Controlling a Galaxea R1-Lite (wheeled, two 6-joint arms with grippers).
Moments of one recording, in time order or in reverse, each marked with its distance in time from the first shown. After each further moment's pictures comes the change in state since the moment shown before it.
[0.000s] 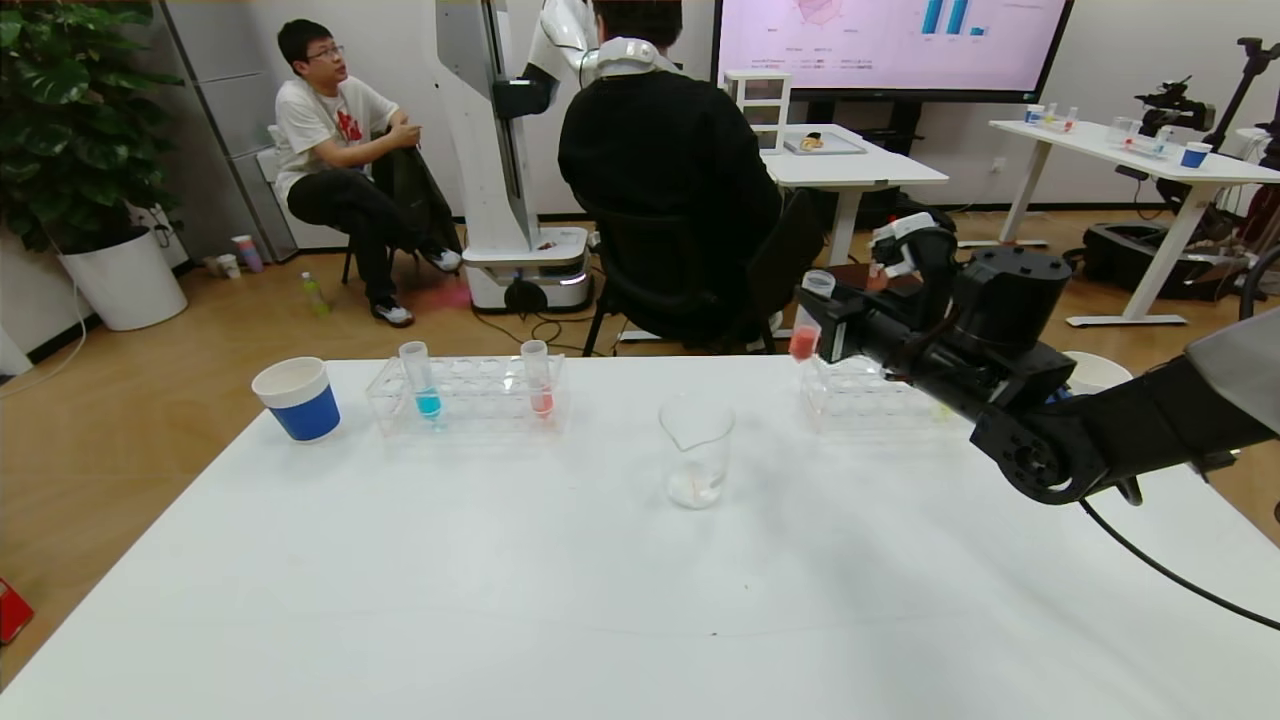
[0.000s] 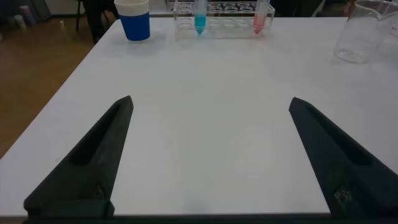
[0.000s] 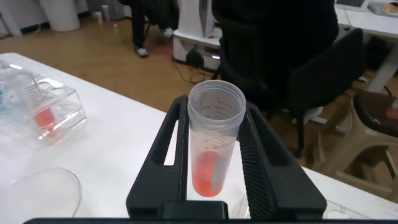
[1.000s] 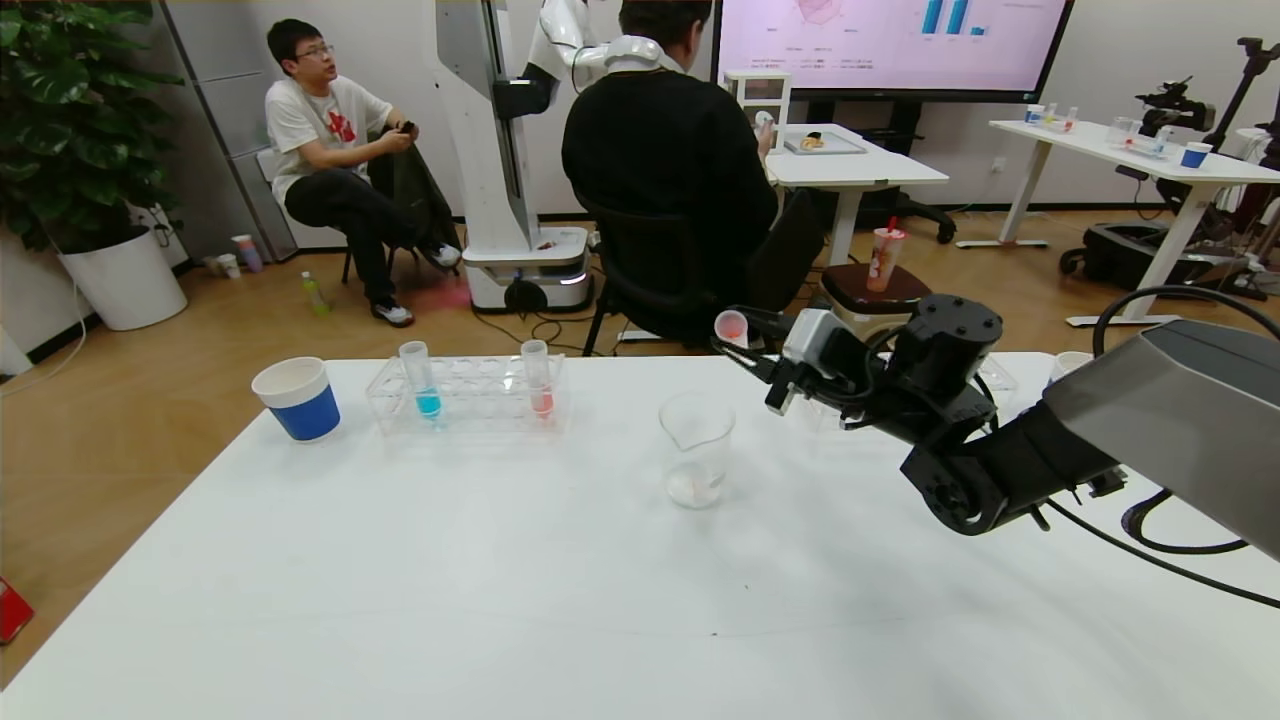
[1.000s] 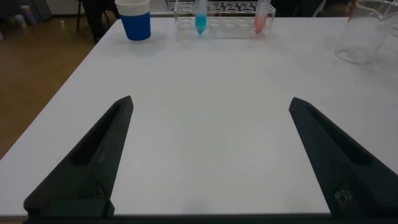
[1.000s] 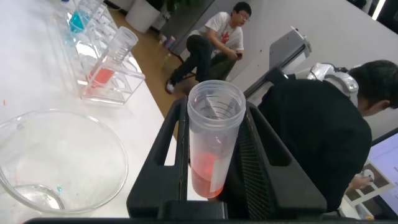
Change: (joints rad) left arm 0.000 0.000 0.000 0.000 0.000 0.000; right arm 0.050 0.185 -0.041 -0.288 0.442 -0.596
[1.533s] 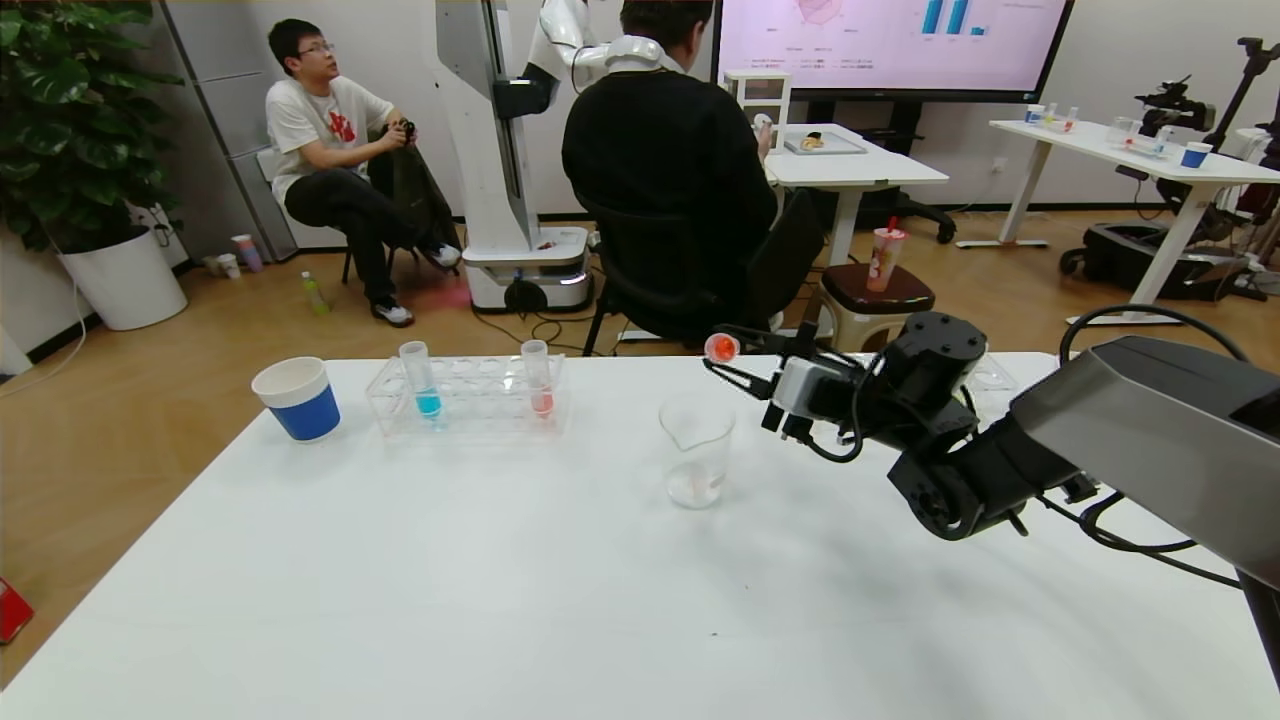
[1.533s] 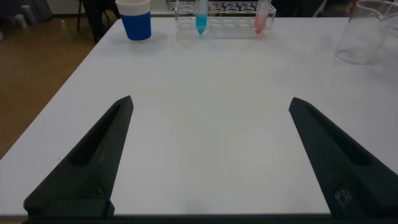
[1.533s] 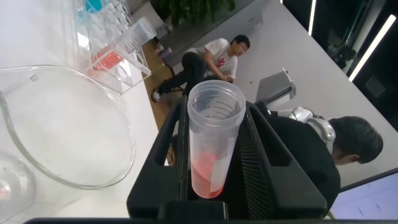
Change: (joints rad) left arm 0.000 0.000 0.000 0.000 0.000 0.000; right arm -0.007 0.074 -0.034 -0.063 0.122 -0.227
